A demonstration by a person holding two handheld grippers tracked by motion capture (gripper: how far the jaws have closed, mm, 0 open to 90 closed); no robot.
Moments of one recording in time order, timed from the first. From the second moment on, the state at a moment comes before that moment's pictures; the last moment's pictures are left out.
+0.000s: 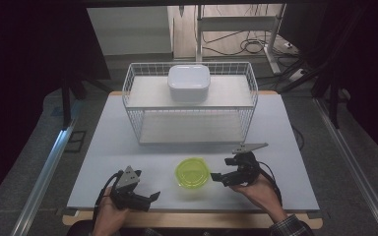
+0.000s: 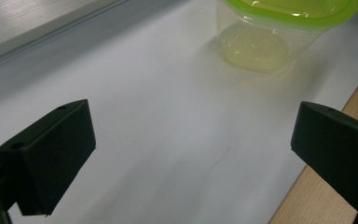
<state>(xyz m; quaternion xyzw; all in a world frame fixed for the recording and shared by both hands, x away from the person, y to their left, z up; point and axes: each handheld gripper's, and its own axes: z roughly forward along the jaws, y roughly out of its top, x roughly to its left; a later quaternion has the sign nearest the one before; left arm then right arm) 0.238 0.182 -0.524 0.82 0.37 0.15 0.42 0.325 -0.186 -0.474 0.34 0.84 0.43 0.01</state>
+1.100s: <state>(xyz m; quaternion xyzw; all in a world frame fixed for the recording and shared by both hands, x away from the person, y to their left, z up) 0.235 0.178 -0.525 0.83 0.35 0.15 0.41 0.377 -0.160 -0.497 0.40 0.80 0.41 -0.19</state>
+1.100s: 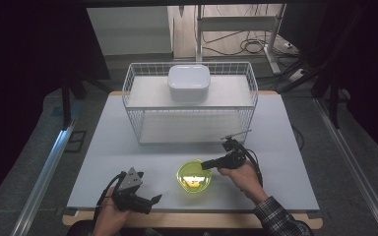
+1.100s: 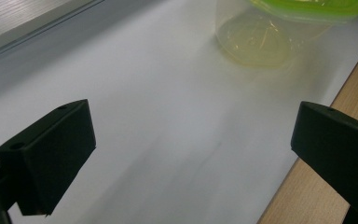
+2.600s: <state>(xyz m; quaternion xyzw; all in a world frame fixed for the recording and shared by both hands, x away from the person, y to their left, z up) 0.236 0.181 -0.524 0.83 0.36 0.16 0.41 0.379 -0.193 -0.379 0.39 0.74 0.53 -0.14</state>
